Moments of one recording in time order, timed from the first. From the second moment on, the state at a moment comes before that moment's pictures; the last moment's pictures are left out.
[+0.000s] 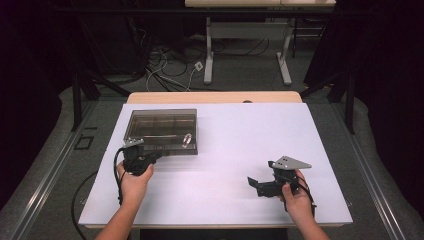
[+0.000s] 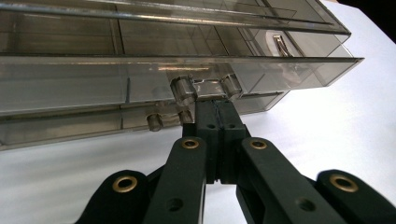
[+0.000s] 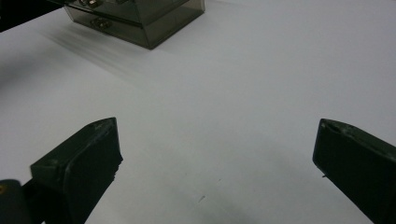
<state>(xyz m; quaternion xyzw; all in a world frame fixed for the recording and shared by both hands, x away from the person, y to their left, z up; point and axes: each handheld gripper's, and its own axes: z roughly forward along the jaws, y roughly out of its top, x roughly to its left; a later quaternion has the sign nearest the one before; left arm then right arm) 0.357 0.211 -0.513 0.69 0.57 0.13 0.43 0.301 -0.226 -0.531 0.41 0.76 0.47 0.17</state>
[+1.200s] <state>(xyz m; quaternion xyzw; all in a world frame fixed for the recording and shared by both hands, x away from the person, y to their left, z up) 0.373 0.208 -0.509 0.69 0.57 0.13 0.43 0.300 -0.223 -0.531 0.41 0.76 0.47 0.17</state>
